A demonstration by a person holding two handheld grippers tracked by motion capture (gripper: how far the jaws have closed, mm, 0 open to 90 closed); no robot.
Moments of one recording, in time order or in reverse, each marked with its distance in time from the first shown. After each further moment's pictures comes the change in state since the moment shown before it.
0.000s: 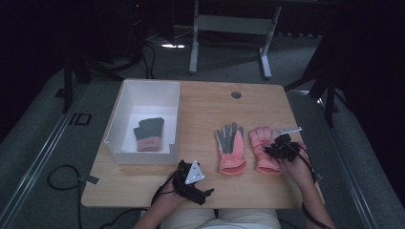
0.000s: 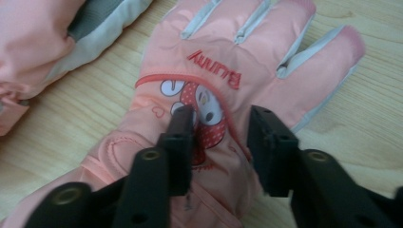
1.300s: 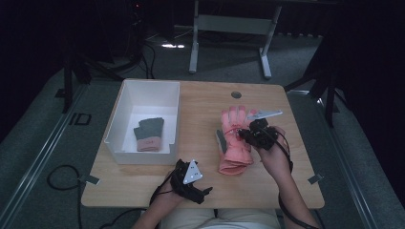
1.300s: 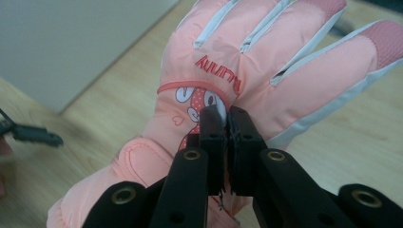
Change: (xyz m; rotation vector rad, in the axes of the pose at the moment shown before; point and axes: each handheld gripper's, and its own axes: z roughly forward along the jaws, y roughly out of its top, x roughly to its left) left arm 0.003 0.000 -0.006 -0.018 0.025 -0.004; right arm 0.109 0.085 -0.071 -0.144 0.115 -0.074
